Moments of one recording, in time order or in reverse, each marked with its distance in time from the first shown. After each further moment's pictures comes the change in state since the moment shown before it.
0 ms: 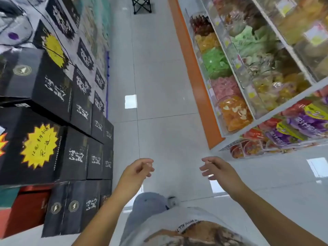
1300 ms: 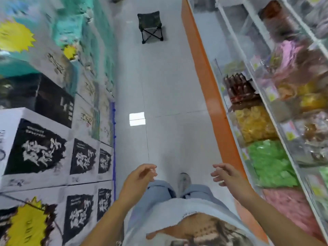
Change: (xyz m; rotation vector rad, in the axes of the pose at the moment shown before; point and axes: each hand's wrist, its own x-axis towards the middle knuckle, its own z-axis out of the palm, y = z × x) left_hand 0.685 0.365 -0.245 0.015 -0.006 -0.078; right_hand 0.647 -0.474 0.004 0.060 0.044 0.054
